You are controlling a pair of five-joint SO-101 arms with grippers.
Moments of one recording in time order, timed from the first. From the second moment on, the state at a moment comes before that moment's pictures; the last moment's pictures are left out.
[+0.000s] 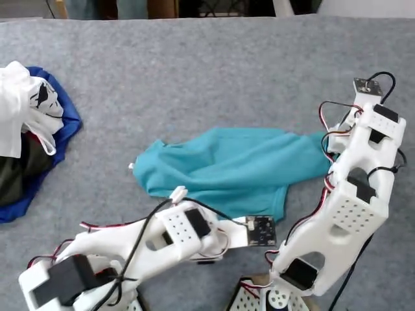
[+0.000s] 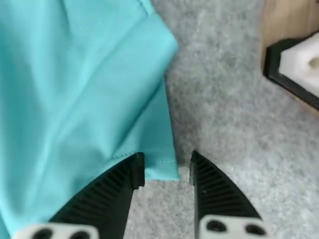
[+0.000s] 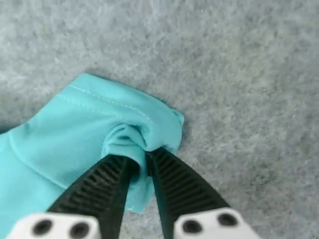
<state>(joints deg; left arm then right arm) 54.1 -13.8 52.9 47.3 -30.2 32.1 35.4 -10.3 65.9 19.3</state>
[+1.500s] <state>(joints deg) 53.8 -13.7 31.2 73.3 -24.3 32.1 35.2 -11.1 68.1 20.8</state>
